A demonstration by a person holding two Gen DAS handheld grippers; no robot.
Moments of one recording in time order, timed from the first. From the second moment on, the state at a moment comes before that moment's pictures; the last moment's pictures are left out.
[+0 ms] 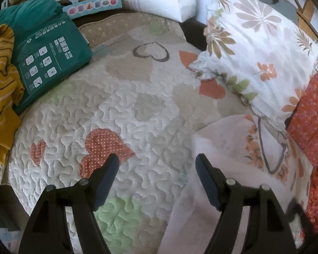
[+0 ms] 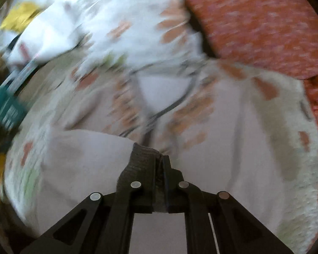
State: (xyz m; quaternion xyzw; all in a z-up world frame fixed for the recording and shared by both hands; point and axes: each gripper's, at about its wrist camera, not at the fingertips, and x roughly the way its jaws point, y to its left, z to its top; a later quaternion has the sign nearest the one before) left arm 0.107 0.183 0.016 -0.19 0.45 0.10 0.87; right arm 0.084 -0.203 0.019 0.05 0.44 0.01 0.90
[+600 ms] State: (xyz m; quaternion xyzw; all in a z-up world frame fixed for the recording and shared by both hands) left arm 0.109 0.173 0.010 -0.17 0.47 0.09 0.86; right arm 0.090 -0.313 0.019 0.06 0.48 -0.12 0.87
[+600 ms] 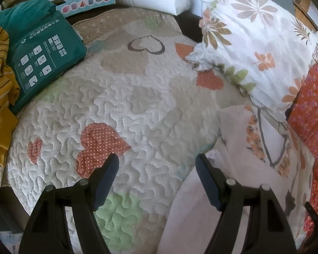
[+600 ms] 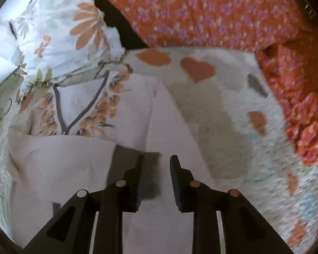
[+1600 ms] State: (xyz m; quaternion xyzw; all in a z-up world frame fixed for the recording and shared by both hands) left arm 0.098 0.153 -0.002 -0.17 0.49 0.06 0.85; right arm -0.127 -0.374 0.040 0.17 0.44 -0.14 0.87
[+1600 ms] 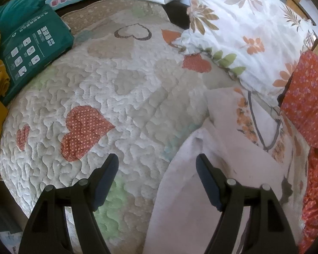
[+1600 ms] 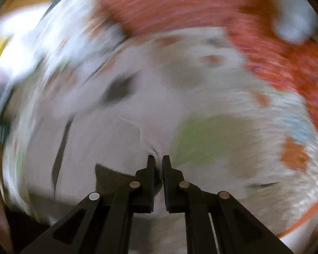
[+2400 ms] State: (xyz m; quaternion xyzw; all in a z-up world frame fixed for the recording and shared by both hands) left arm 0.093 0.222 0.008 -0.24 0.47 0.09 0.85; right arm 0.103 -0.248 0.066 0.27 0.47 0.03 0.84
